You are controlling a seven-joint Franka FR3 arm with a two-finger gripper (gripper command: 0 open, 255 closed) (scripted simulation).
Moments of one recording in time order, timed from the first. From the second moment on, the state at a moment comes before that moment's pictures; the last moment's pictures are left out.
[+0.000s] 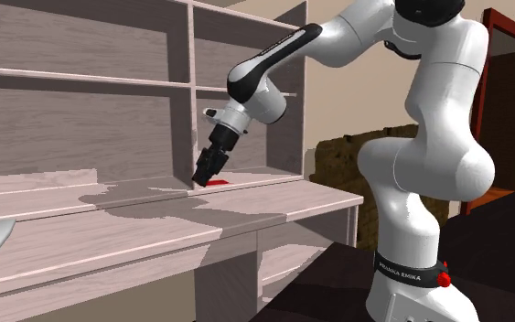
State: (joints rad) arm 1.05 -0.38 -0.89 -2.51 0.37 2.53 -1.32
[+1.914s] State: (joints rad) arm 1.03 0.72 -0.80 -1.47 1.16 2.17 -1.36
